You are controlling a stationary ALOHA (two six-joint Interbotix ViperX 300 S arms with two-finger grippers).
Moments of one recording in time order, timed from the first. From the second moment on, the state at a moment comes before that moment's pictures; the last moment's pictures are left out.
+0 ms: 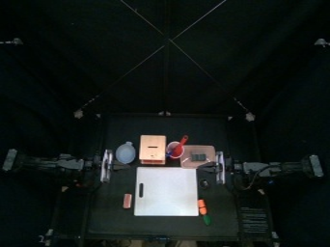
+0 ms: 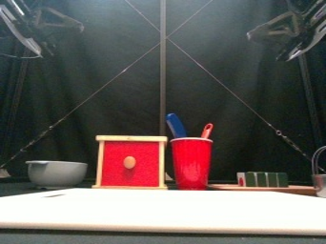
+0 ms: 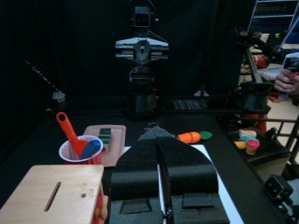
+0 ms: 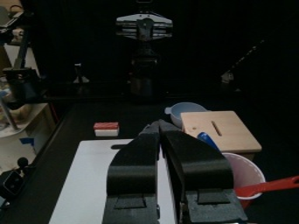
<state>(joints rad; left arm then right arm) 0.00 -0.96 1.18 0.00 -0.29 0.00 0.00 -0.97 1.17 0.00 -0.29 0.00</state>
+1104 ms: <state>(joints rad) 0.09 -0.76 1.25 0.10 -0.44 0.01 -0.39 -0.68 1.11 -0.04 0.23 0.01</state>
